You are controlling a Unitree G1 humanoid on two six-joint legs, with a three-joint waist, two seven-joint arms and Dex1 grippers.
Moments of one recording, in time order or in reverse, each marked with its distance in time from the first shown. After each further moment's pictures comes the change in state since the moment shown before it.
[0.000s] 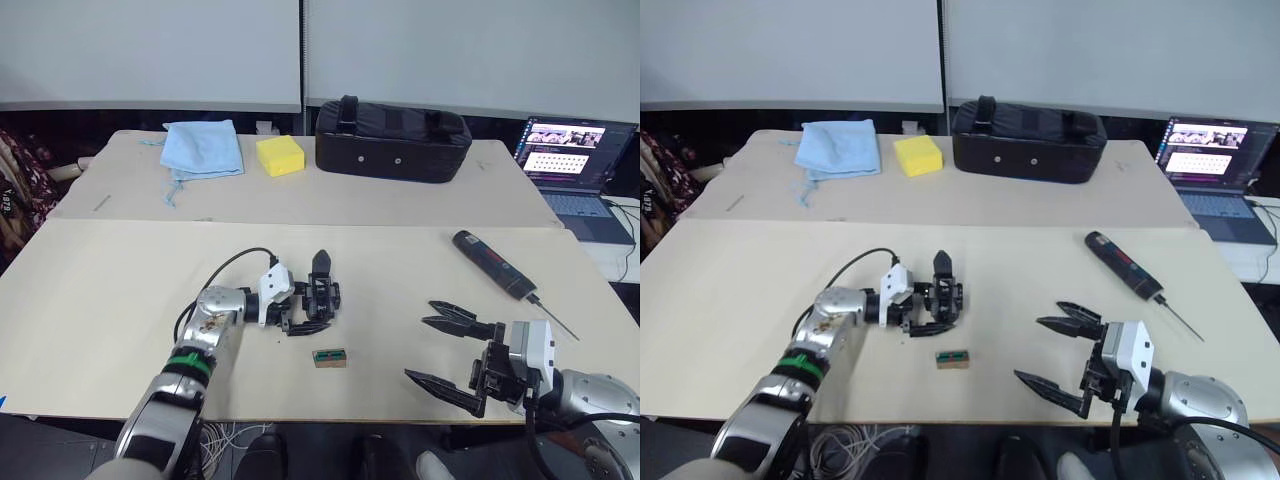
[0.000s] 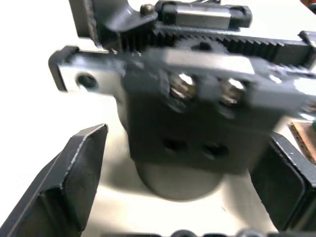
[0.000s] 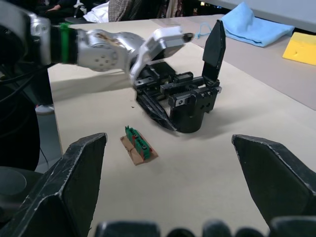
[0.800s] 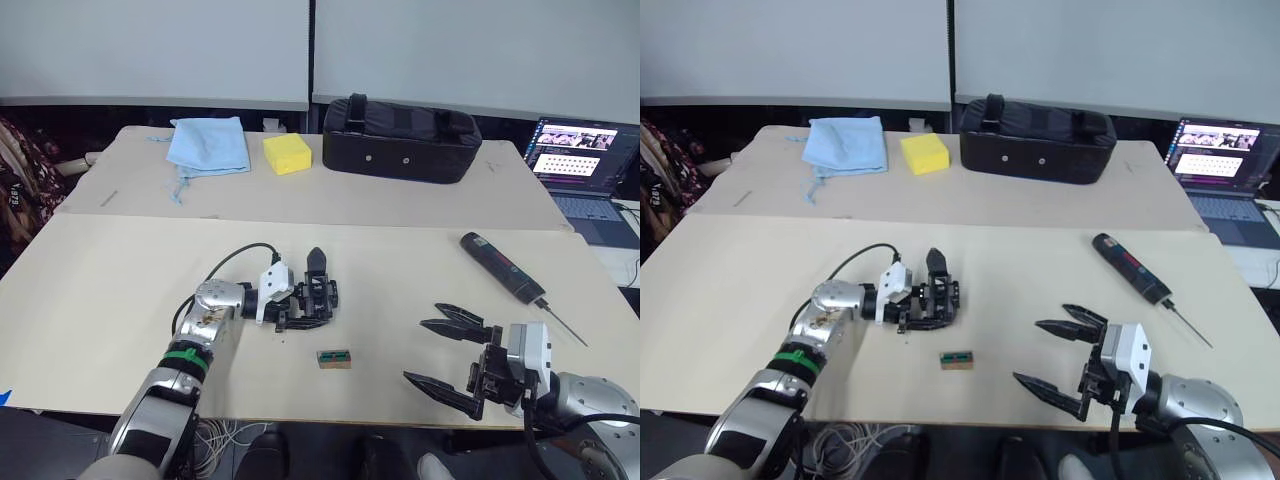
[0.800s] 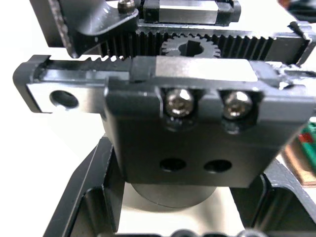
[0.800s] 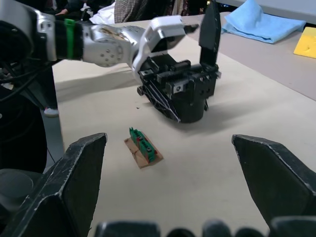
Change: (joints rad) left arm -0.165 -0.013 -0.052 0.268 -0.041 -0.163 -0.188; right arm 0.016 0.020 0.010 0.000 0.000 0.000 0.008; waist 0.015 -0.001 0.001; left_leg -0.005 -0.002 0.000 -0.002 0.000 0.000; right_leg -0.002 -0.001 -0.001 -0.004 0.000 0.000
